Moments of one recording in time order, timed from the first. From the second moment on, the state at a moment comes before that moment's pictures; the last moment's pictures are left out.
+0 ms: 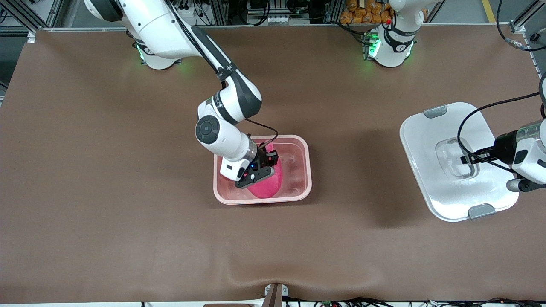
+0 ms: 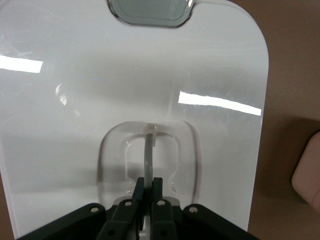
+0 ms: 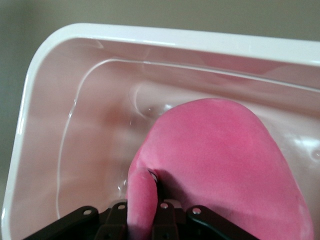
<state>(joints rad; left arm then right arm) 0.33 0.32 -0.34 -1.48 -0.02 1.67 -0.24 0.66 0.70 -0.01 -1.50 0.49 2.43 0.02</state>
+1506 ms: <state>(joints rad) 0.34 0.32 -0.34 -1.48 -0.02 1.67 -0.21 0.72 0.79 -0.01 -1.46 0.49 2.61 0.05</state>
